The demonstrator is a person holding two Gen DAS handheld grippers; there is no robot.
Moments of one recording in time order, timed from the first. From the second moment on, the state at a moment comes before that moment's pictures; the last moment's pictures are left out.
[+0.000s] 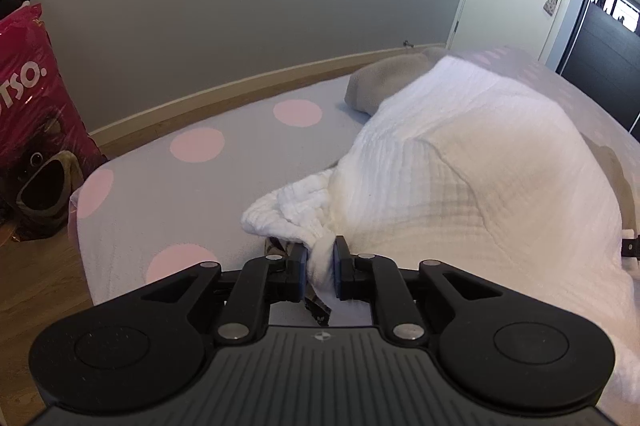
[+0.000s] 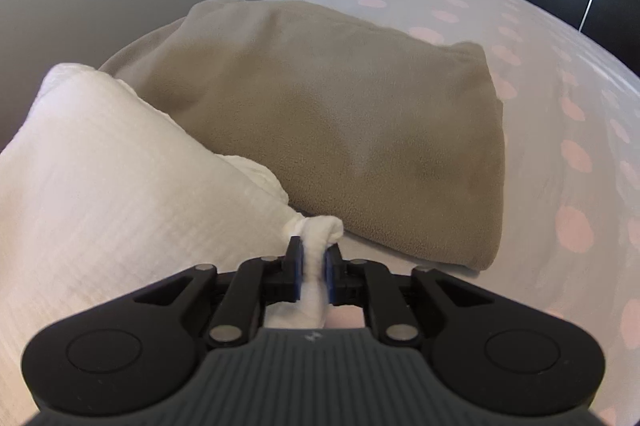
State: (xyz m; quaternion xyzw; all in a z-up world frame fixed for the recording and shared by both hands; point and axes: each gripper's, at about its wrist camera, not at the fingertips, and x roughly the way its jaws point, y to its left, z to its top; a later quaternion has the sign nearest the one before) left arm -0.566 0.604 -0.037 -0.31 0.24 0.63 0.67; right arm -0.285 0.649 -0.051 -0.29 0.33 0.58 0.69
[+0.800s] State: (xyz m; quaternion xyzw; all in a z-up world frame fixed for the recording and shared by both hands) left arm -0.508 0.574 -0.034 -0.21 0.33 0.57 0.72; right arm -0.403 0.551 -0.047 -0.34 0.28 0.68 0.58
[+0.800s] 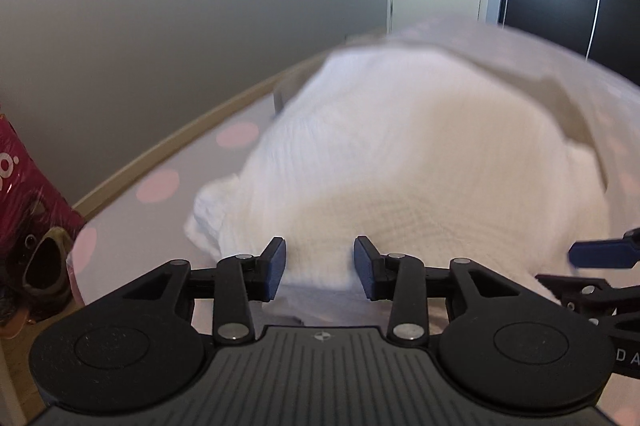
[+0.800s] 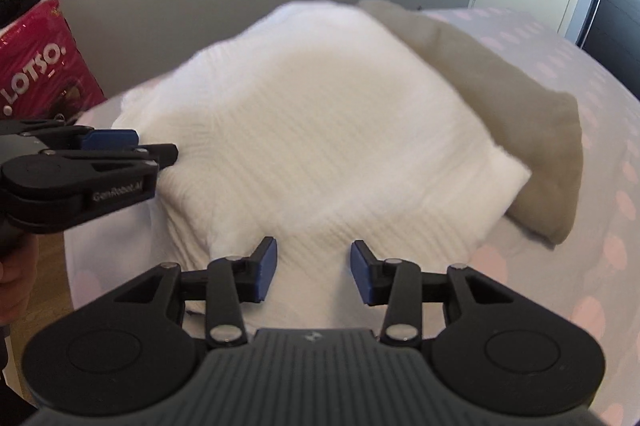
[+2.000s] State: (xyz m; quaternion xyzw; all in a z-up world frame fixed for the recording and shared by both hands) left arm -0.417 0.751 -0.028 -0.22 0.42 0.49 0.73; right arm -0.358 0.703 -0.032 -0.33 0.35 0.64 0.59
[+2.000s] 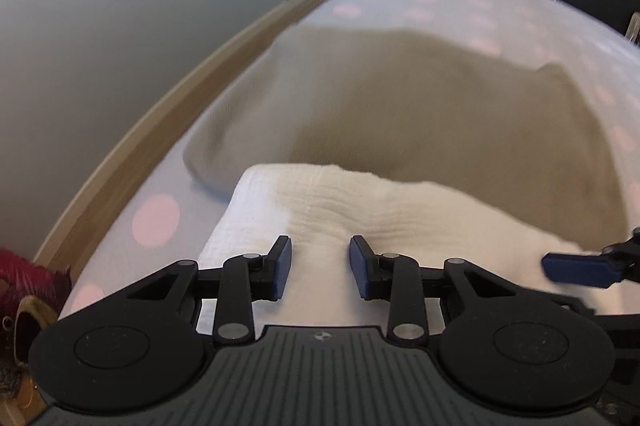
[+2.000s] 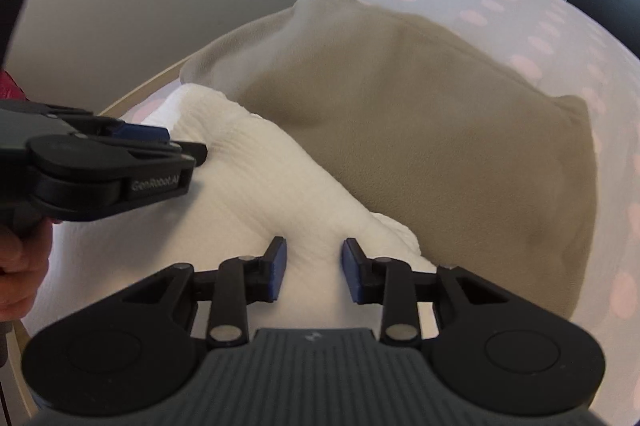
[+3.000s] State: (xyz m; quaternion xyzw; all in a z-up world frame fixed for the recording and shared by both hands) left arm -0.474 0.647 0.019 -0.15 0.47 0.49 0.72; right arm -0.390 0.600 -0.001 -0.34 0.35 0.65 0.57
